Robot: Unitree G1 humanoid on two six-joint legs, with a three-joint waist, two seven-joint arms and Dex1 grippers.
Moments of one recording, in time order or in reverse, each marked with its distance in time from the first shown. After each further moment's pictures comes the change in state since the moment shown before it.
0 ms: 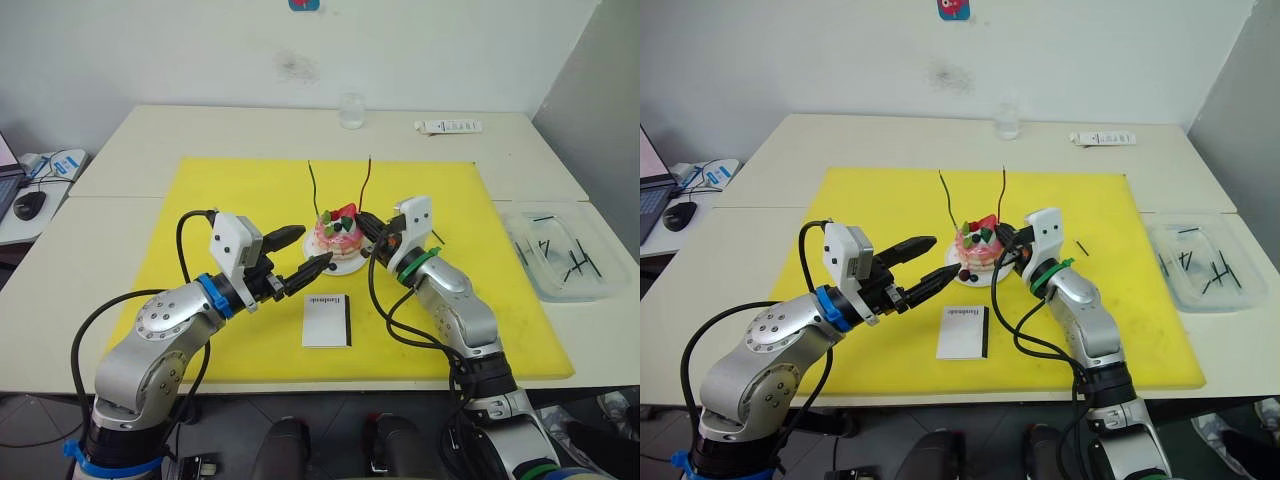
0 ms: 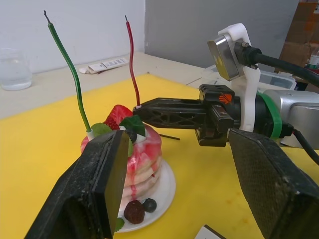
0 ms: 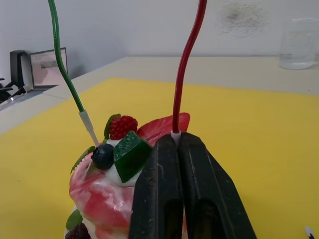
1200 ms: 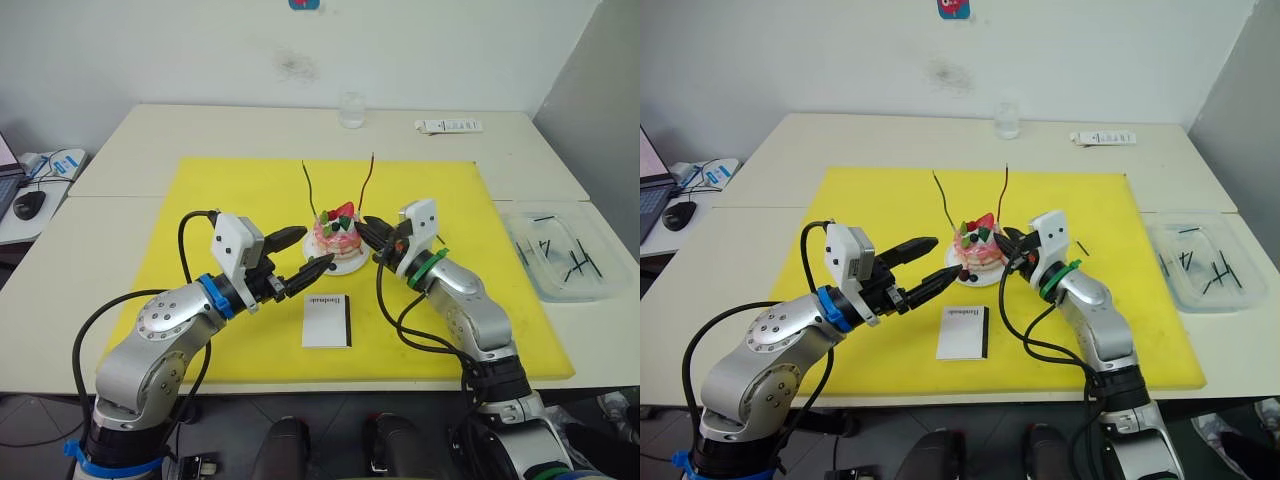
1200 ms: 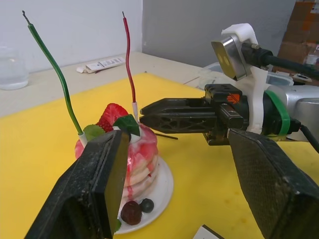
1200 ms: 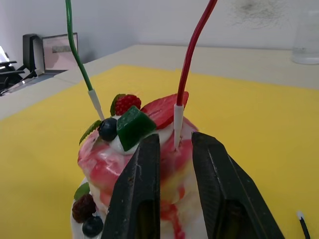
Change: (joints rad) left arm 0.000 0.000 -0.008 0.001 0.000 -0.003 -0.020; right arm 0.031 -0.073 0.003 -0.074 0.017 0.068 0.084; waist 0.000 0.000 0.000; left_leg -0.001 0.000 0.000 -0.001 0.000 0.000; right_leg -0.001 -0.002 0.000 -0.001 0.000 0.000
